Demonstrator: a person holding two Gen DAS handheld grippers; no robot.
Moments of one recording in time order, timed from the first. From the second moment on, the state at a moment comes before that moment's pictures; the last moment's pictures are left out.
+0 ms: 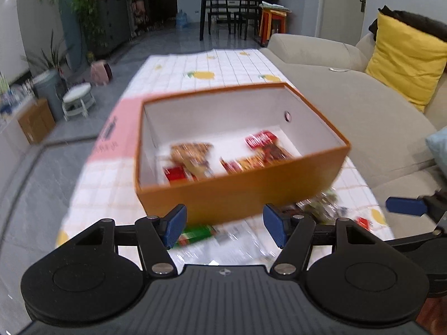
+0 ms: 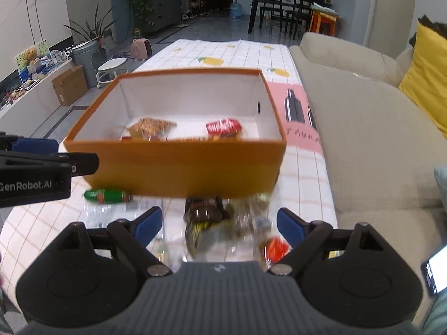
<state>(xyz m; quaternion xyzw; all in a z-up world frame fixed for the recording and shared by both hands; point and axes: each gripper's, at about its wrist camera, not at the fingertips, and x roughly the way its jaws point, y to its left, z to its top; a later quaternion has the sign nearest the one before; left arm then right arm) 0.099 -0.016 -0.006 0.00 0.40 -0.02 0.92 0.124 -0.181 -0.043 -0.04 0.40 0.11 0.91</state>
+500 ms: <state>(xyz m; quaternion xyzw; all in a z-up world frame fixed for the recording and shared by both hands) 0.070 -0.024 -0.059 -0.06 0.45 -0.07 0.89 0.085 -0.207 -0.084 -0.01 0.42 0.10 0.90</state>
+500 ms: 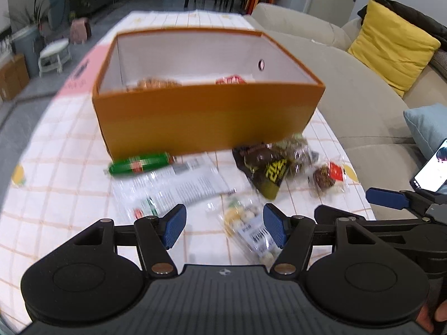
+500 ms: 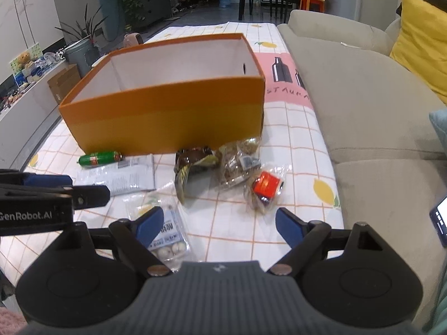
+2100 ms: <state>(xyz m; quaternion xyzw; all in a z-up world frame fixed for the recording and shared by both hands) 0.106 -0.070 -0.114 -0.07 0.55 -0.03 0.83 0.098 -0.202 -0.138 0.00 0.50 0.16 0.85</state>
